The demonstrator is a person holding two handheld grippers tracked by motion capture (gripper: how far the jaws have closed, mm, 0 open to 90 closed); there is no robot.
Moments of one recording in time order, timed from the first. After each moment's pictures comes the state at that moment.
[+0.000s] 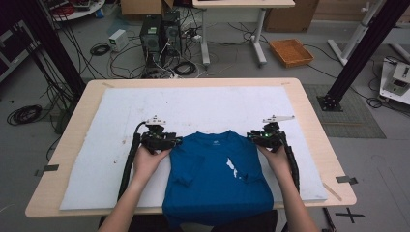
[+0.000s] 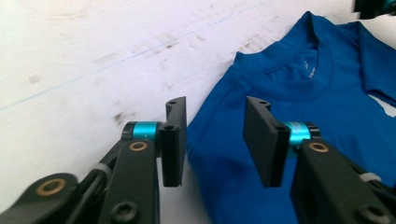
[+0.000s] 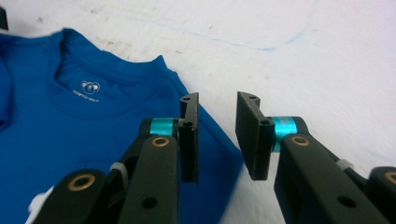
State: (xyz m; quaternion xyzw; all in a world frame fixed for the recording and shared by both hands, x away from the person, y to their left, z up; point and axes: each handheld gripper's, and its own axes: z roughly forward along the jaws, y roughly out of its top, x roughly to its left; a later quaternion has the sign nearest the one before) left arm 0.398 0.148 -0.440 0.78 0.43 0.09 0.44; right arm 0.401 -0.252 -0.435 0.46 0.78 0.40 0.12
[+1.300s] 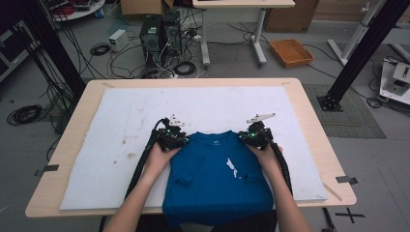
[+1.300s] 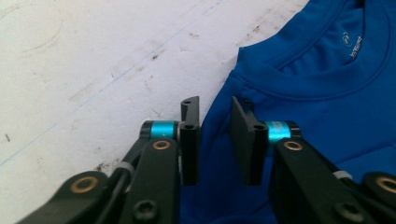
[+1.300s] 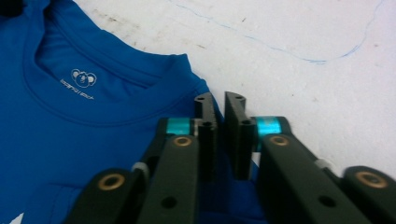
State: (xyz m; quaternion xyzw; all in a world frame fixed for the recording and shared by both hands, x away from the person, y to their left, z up) left arm 0.406 0.112 -0.444 0.84 0.36 0.16 0.37; right arm 0.415 -0.218 -0.445 0.41 0.82 0.36 0.14
